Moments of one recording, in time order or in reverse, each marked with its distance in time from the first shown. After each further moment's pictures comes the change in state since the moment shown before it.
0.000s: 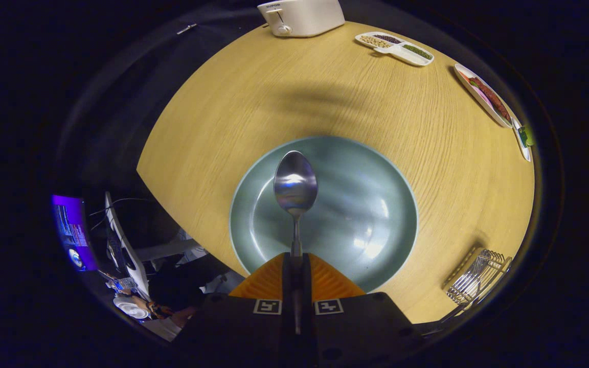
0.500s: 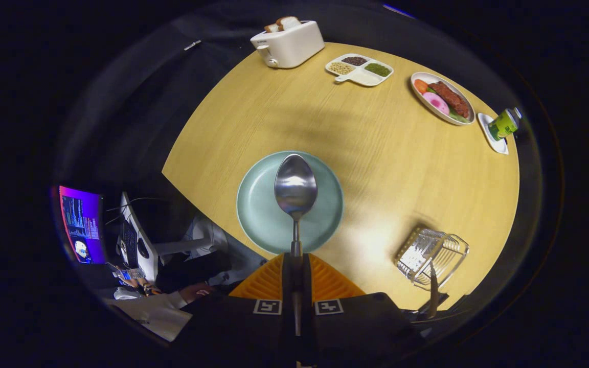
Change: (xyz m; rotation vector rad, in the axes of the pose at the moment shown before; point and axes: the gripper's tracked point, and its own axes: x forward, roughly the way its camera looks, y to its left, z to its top) arm -0.137 -0.055 -0.033 0.021 -0.062 0.004
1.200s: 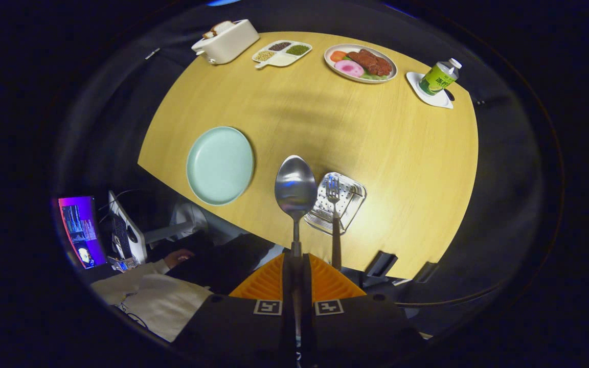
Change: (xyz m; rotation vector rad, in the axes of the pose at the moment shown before) arm -0.076 -0.151 -0.067 0.087 0.194 -0.114
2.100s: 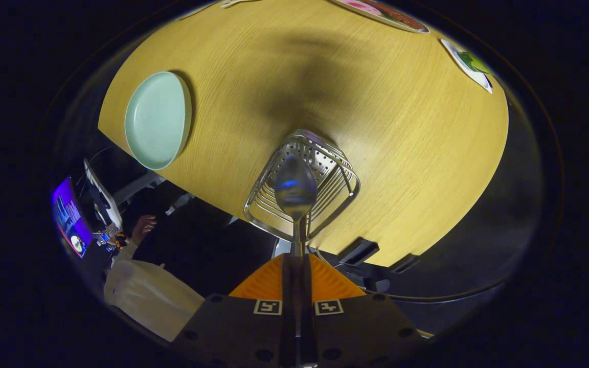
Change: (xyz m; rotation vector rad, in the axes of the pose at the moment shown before) arm 0.082 -0.053 -0.002 -0.078 0.412 -0.073
